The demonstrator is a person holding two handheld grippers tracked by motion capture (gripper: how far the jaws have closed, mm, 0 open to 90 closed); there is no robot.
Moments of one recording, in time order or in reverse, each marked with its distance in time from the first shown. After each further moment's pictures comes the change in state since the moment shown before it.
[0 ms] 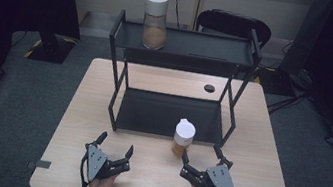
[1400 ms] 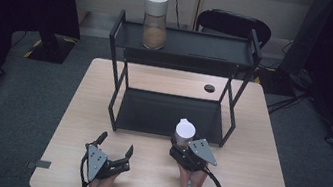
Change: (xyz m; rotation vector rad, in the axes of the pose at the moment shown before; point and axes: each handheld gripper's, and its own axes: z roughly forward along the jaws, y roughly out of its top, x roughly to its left) left arm 0.000 0.000 0.000 0.000 0.002 0.000; right arm 0.012 0.017 0.070 0.242 0.035 0.025
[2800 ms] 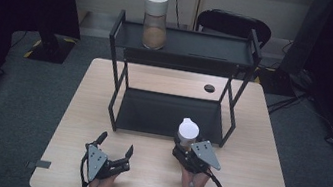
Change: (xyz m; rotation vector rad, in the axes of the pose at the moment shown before) left arm 0.000 0.000 0.000 0.000 0.000 0.000; right arm 0.003 0.005 -0.016 -0.058 -0.024 -0.019
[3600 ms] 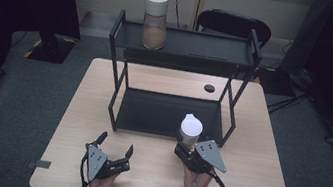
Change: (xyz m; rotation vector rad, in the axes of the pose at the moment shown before) left arm 0.000 0.000 0.000 0.000 0.001 0.000; right arm 0.000 0.018 -0.015 -0.072 0.005 -0.008
